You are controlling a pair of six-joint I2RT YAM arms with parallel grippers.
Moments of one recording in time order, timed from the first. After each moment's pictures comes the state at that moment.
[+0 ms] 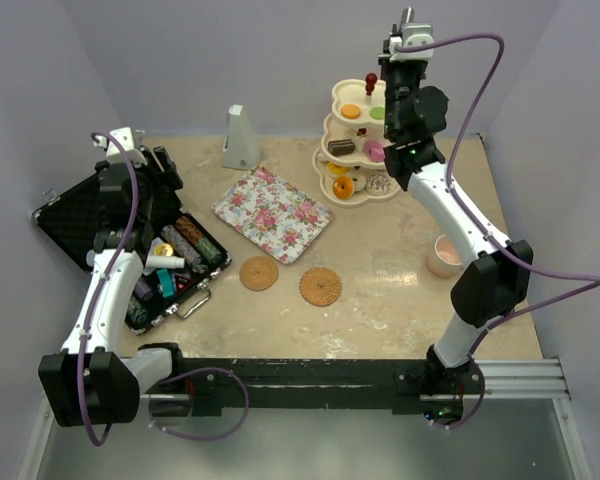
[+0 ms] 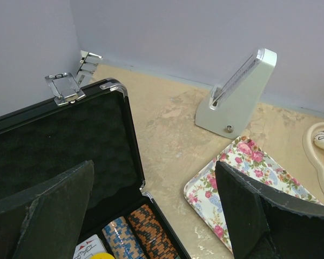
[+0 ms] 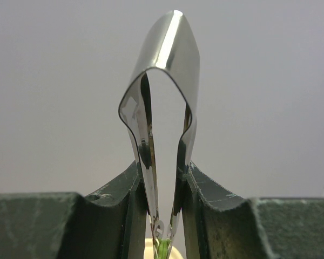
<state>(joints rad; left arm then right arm) 0.07 1.11 0.94 0.01 -0.10 -0.18 0.41 1.72 1.71 0.65 0.38 -0.39</state>
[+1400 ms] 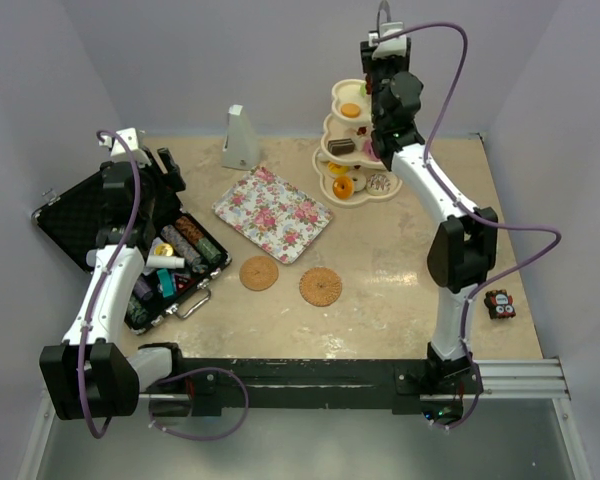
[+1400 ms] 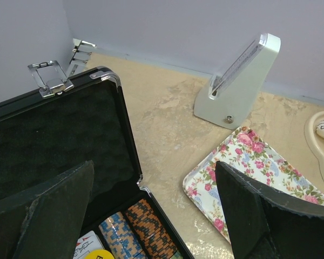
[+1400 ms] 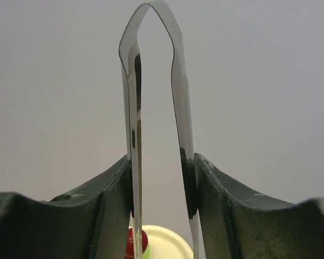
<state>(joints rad) 0.07 1.15 0.94 0.00 -0.08 -0.18 0.34 2.02 1.92 0.58 0.33 -0.36</state>
